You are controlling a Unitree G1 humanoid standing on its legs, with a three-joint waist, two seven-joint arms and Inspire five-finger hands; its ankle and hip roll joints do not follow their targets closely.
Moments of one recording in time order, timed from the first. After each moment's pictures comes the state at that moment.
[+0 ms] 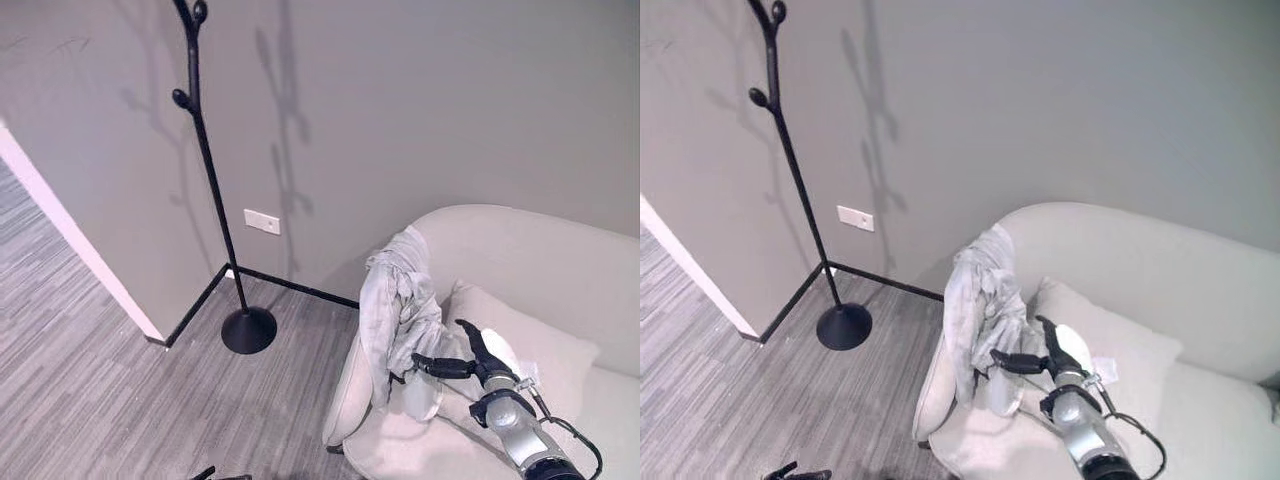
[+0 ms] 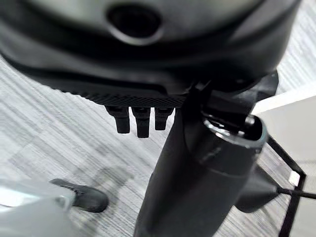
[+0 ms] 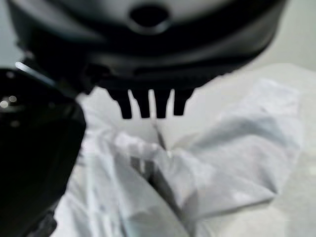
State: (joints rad) left arm 0.04 0.21 0.01 1.36 -0.42 -0.12 0.10; right arm -0.09 -0.49 0.20 0.64 -0.29 0.01 -0.28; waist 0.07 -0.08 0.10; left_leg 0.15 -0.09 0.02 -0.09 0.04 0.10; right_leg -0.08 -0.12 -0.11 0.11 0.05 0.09
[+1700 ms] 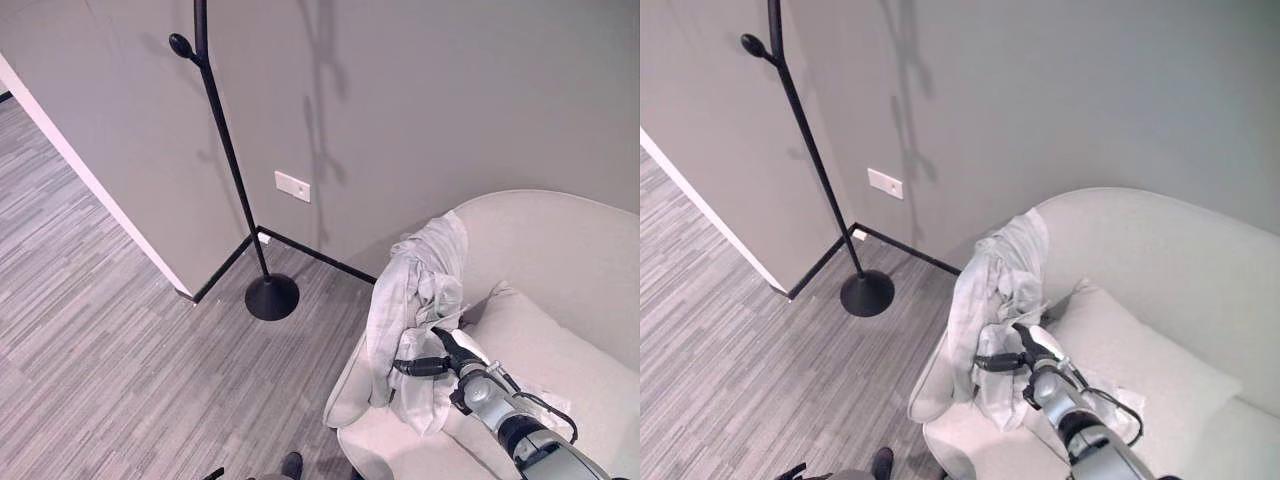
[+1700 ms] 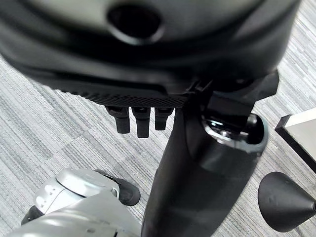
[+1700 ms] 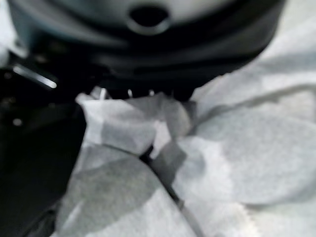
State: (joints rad) left arm 0.05 0.17 -0.09 1.29 -0.42 -0.14 0.10; right arm -0.43 -0.44 0.49 1.10 -0.18 -0.02 -0.19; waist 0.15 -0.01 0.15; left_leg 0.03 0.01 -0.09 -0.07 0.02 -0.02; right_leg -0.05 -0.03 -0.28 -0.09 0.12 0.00
